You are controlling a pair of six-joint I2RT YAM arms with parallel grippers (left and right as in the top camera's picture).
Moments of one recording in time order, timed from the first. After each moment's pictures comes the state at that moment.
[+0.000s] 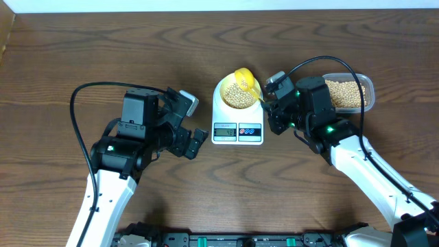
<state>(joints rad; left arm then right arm) -0.22 1.11 0.97 -0.80 0.36 0.21 0.39 1.44 0.86 -0.15 -0.32 -0.06</state>
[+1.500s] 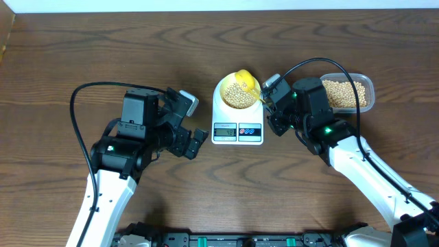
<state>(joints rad) -0.22 1.11 0.97 -0.80 0.36 0.21 0.41 1.44 0.86 -0.16 -0.24 -0.19</state>
